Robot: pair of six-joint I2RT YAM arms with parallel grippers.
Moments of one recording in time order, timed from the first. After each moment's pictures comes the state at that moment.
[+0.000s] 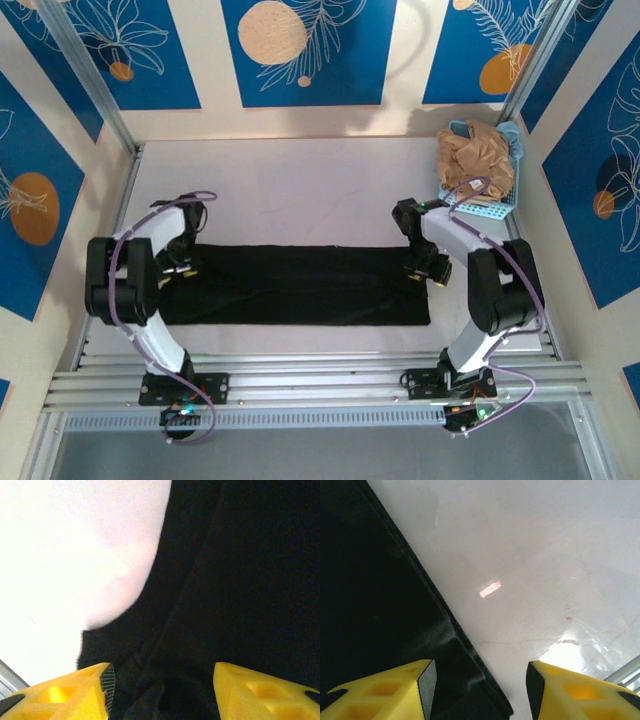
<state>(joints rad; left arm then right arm) -0.03 1.72 1.13 -1.07 -0.38 -0.55 0.28 1.64 1.09 -1.19 0.28 0.79</state>
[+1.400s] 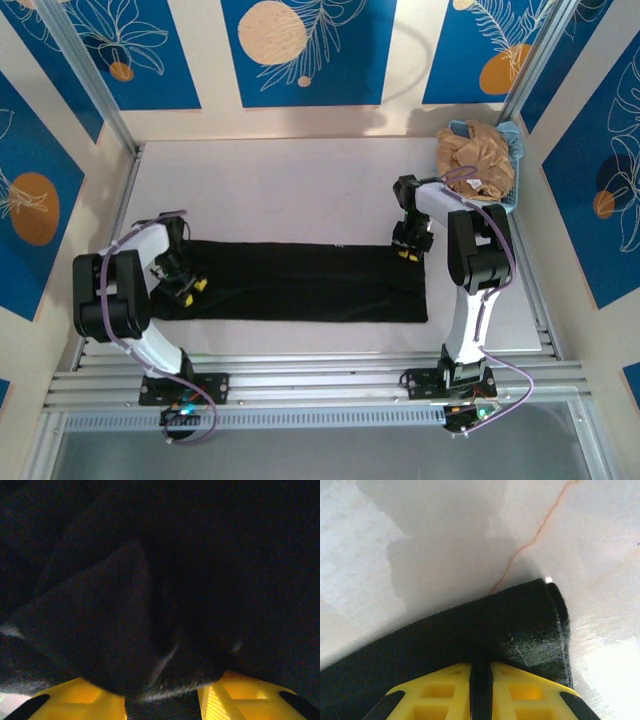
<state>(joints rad) 0.10 1.64 0.95 -0.99 0.08 -0.90 0.18 1.99 1.37 -1.07 0.06 0.66</state>
